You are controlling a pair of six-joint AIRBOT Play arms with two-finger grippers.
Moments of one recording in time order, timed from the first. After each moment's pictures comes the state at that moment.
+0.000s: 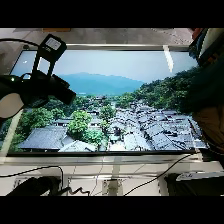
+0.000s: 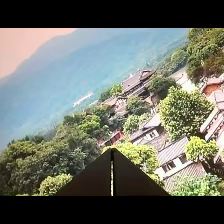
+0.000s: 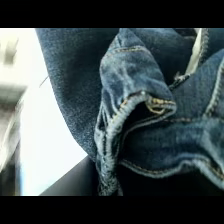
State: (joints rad) left arm -0.55 -0.98 1.43 1.80 -1.18 -1.46; right arm -1.01 -1.66 2.03 -0.52 1.60 1.52
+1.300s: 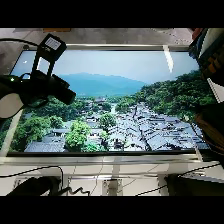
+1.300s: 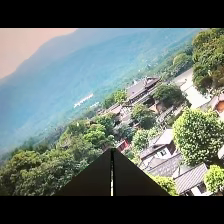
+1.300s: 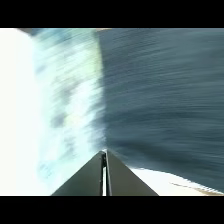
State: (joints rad) left arm -0.55 -0.98 1.43 1.79 -1.18 -1.46; right arm -1.28 -1.47 2.00 -0.92 1.62 1.72
